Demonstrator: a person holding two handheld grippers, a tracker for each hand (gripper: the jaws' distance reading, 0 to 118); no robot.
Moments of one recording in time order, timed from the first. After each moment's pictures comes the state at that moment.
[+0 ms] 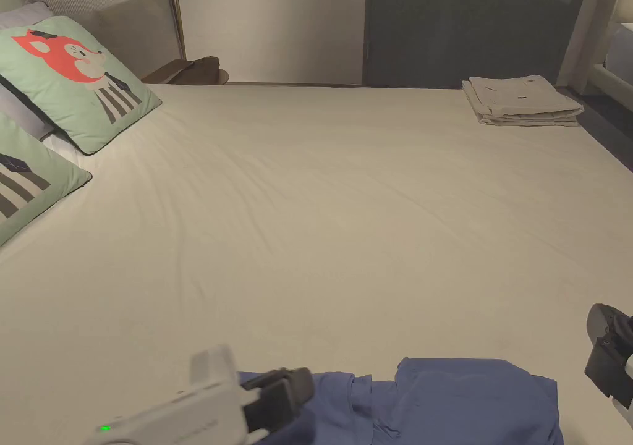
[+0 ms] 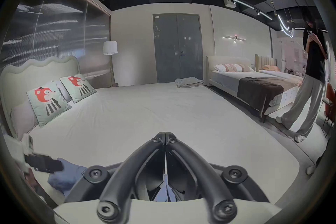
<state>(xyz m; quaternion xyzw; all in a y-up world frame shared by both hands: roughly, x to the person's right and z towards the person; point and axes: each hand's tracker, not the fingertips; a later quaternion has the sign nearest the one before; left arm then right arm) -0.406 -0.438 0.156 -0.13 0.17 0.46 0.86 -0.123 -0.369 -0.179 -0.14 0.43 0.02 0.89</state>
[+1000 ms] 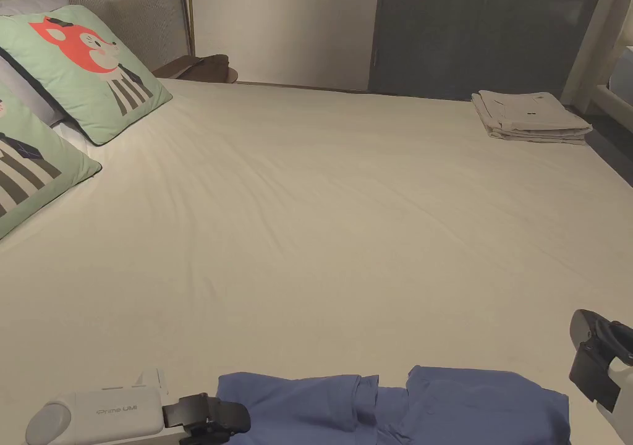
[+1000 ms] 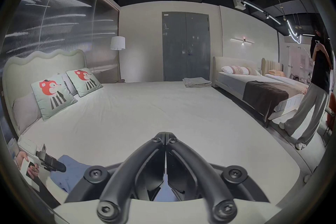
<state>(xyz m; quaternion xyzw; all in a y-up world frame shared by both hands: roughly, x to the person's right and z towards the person) -0.482 -0.500 0.206 -0.21 0.15 0.64 0.73 -0.145 -0.361 -0.160 -0.13 0.45 0.05 0.88</state>
